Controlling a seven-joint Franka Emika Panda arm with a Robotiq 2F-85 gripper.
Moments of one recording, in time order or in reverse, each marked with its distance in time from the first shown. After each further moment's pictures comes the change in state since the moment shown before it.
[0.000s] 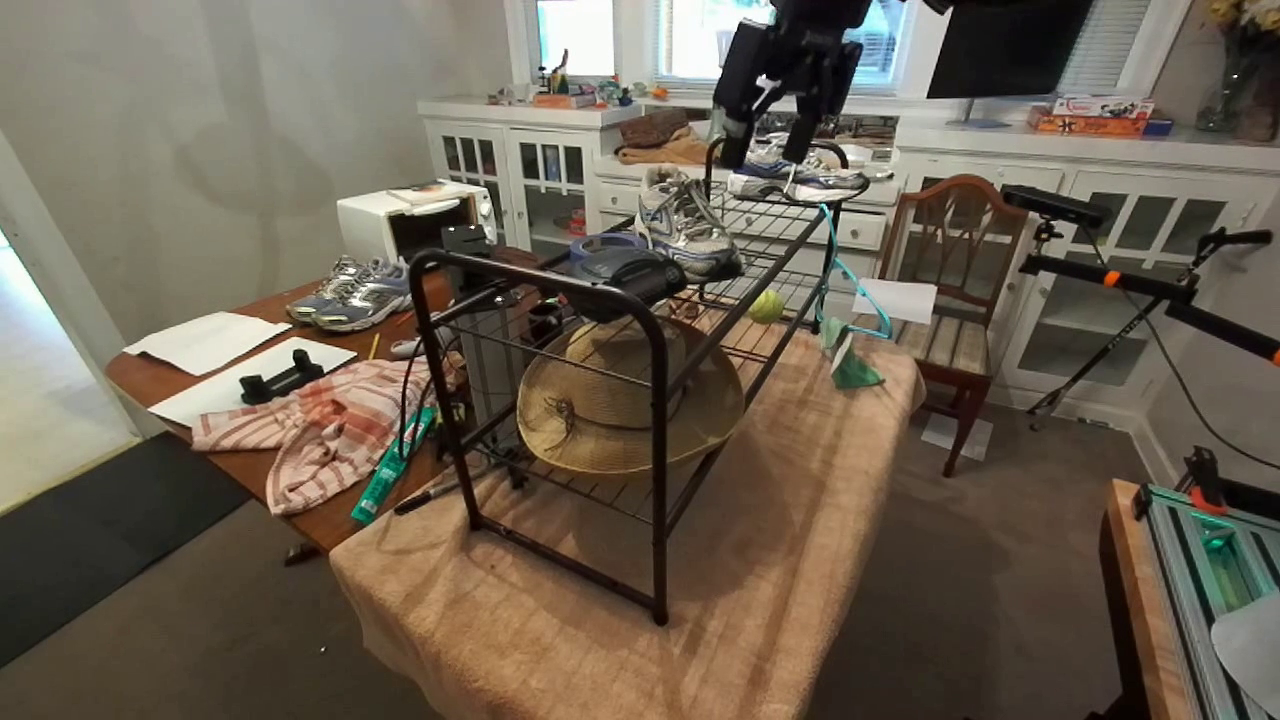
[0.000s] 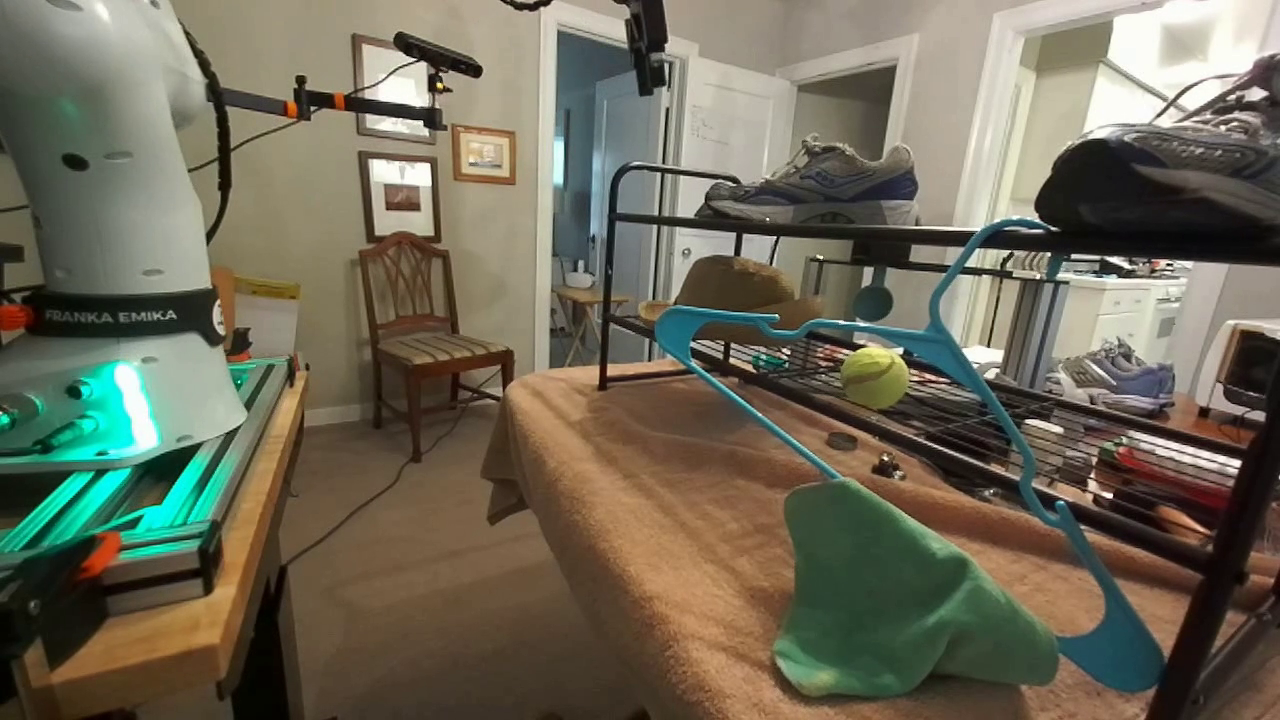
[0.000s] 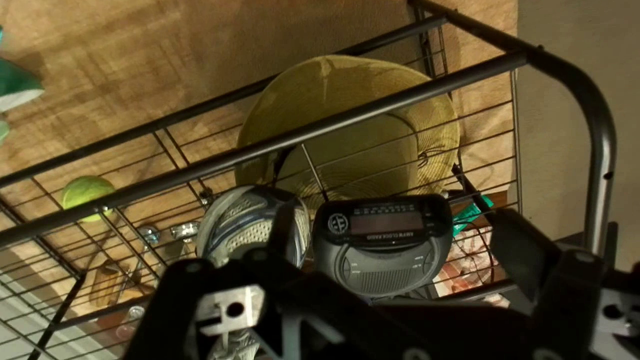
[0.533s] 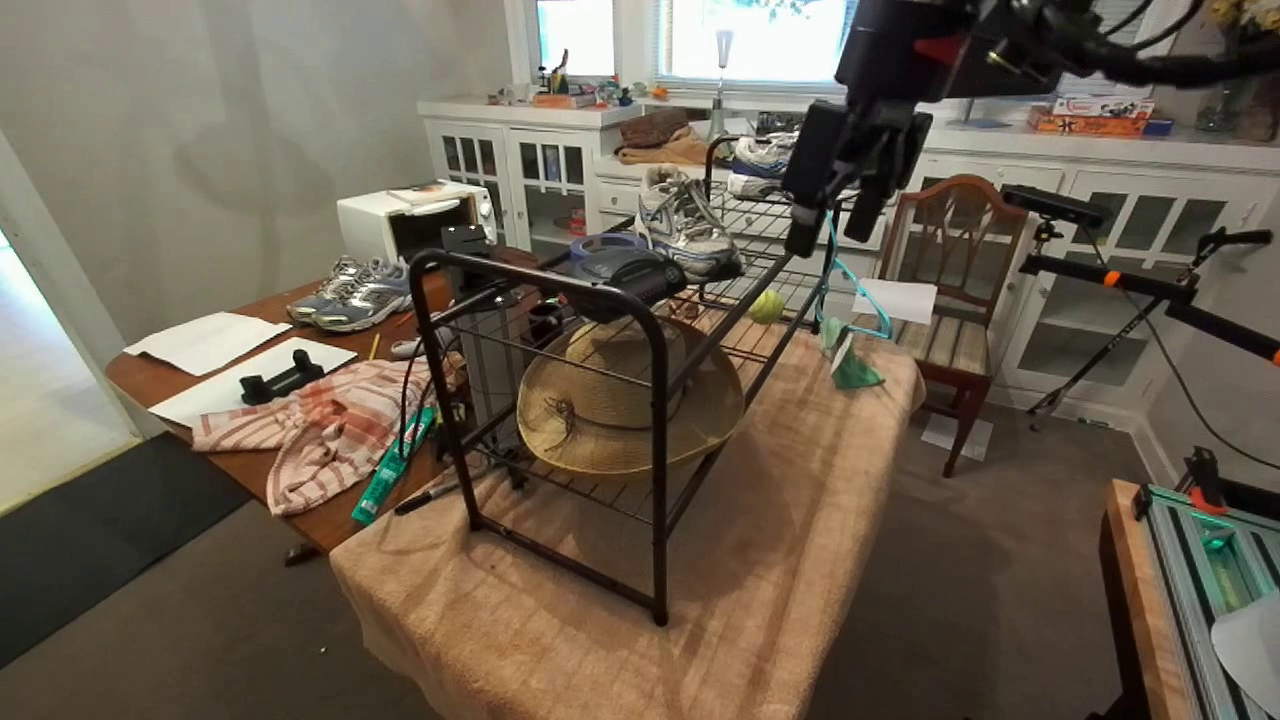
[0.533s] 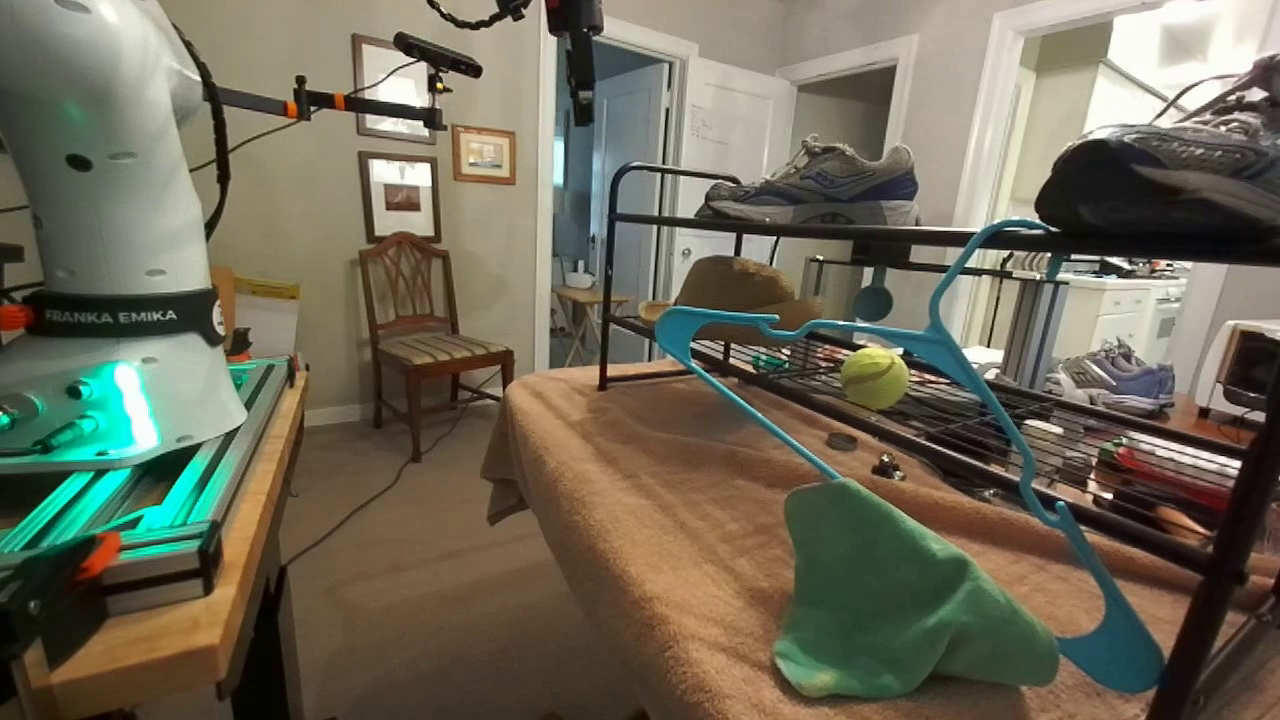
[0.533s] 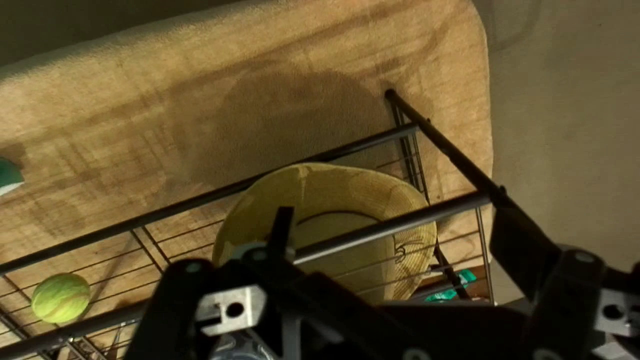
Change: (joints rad) arm 0.031 -0.155 0.060 -0.239 0.094 0.011 0.039
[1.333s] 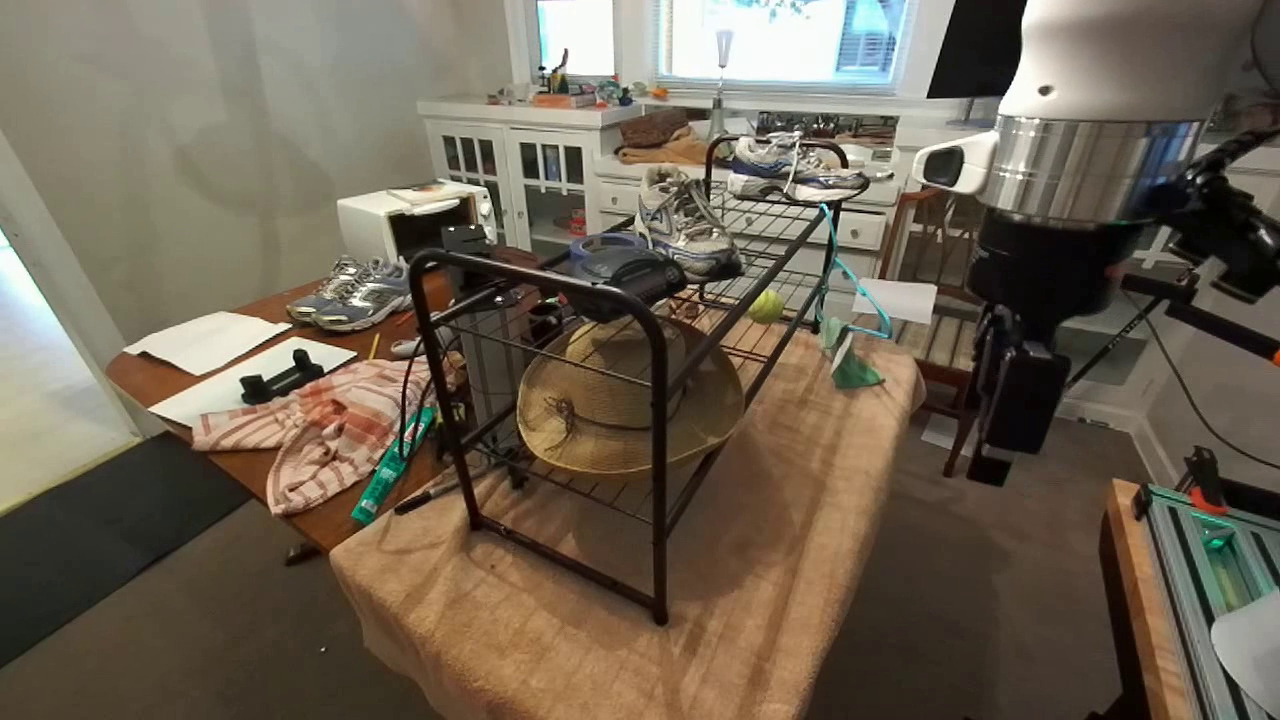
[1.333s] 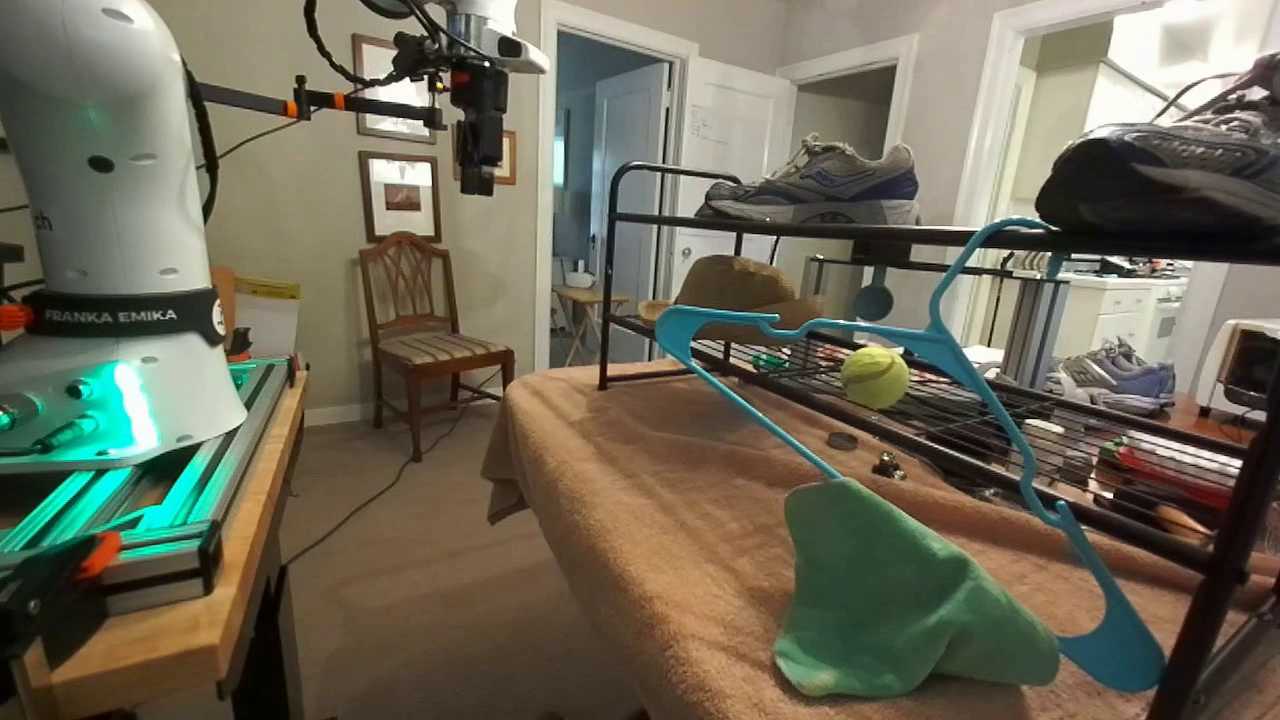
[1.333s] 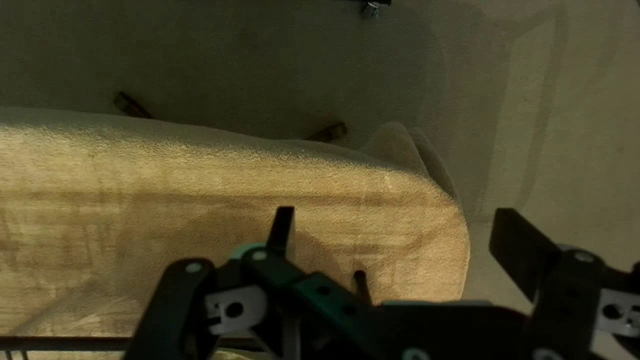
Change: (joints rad) arm 0.176 -0.162 0.042 -0.360 0.058 -0.001 -0.214
